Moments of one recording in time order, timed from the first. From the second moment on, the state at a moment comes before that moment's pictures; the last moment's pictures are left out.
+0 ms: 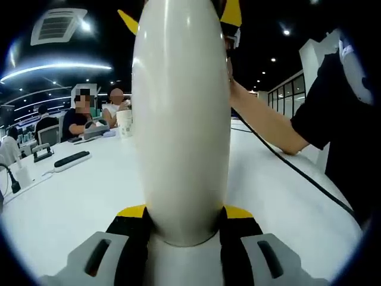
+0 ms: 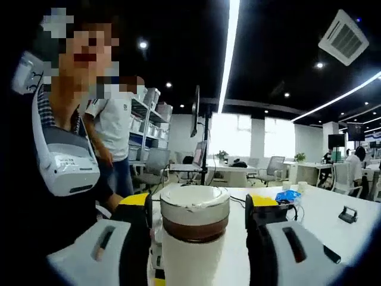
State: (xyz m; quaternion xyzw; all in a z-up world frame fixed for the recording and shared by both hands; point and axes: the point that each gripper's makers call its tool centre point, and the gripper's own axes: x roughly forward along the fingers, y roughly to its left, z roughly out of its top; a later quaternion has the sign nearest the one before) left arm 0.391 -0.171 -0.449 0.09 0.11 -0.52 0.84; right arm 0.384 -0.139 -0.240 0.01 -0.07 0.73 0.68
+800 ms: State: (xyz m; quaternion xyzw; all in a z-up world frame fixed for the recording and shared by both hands) left arm 0.391 -0.170 -0.450 0.09 0.11 -0.52 0.84; right arm 0.394 -0.127 -0.236 0.00 -0.06 0.57 0.82
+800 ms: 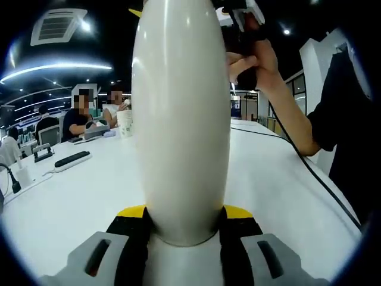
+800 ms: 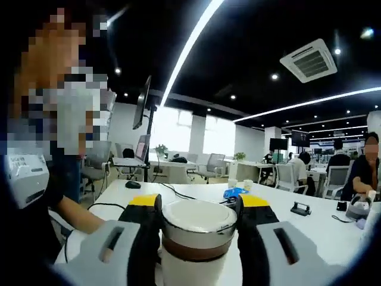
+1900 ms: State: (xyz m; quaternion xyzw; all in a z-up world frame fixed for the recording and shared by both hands) left arm 0.396 -0.171 -0.452 0.09 0.11 -0.52 0.84; right arm 0.373 -0.135 -0.229 0.07 -0.09 0.71 0.70
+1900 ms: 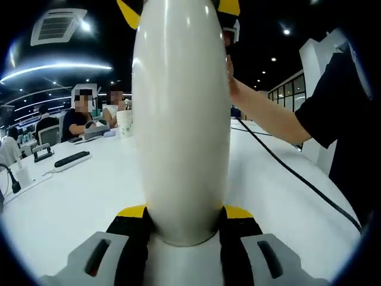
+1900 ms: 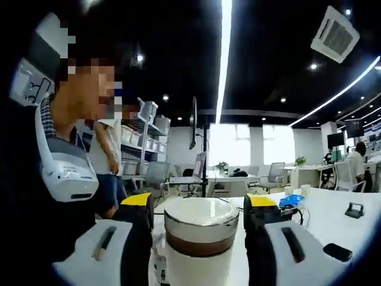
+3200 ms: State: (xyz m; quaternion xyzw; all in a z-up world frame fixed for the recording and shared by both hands) left arm 0.396 -0.169 -0.450 0.09 0.11 -0.52 0.84; right arm 0.383 -0.130 -0.243 0.00 -0.04 0.70 0.71
